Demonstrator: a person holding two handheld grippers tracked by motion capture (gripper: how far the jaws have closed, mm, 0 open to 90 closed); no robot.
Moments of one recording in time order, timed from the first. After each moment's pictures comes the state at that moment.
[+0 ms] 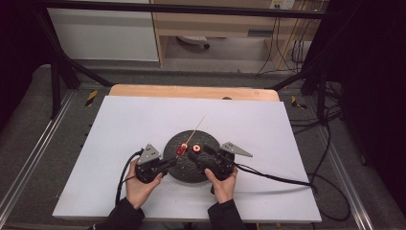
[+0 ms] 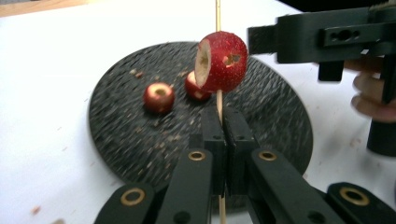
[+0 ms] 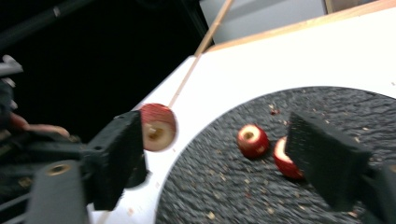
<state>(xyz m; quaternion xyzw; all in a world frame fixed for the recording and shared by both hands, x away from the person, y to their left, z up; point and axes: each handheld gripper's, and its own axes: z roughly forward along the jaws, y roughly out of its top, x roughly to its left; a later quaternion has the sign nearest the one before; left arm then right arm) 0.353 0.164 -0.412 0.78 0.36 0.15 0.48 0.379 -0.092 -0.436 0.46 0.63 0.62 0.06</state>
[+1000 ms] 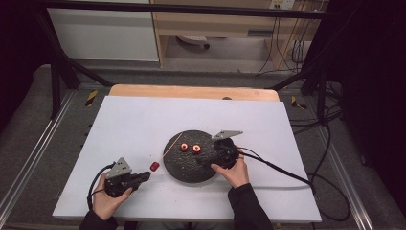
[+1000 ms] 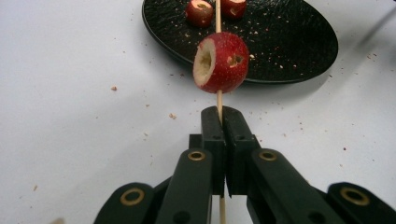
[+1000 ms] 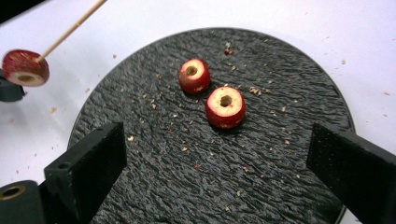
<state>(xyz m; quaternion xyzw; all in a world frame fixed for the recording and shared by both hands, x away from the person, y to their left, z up) 0.326 0.241 -0.438 0.81 0.36 0.13 0.44 0.417 -0.104 -0.413 0.38 0.82 0.41 0.09</state>
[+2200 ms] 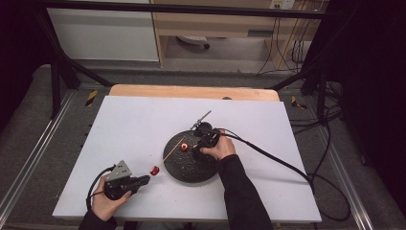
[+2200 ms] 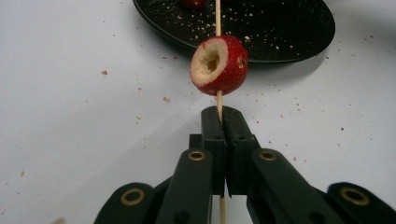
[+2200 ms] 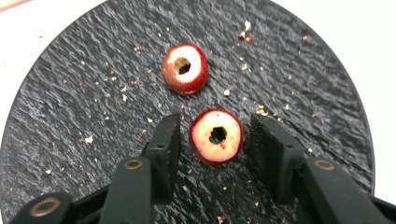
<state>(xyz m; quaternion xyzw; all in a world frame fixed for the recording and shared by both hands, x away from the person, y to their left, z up) 0.324 0.243 -0.445 0.82 0.35 0.12 0.44 0.482 -0.054 -0.408 0.30 0.92 0.24 0.04</state>
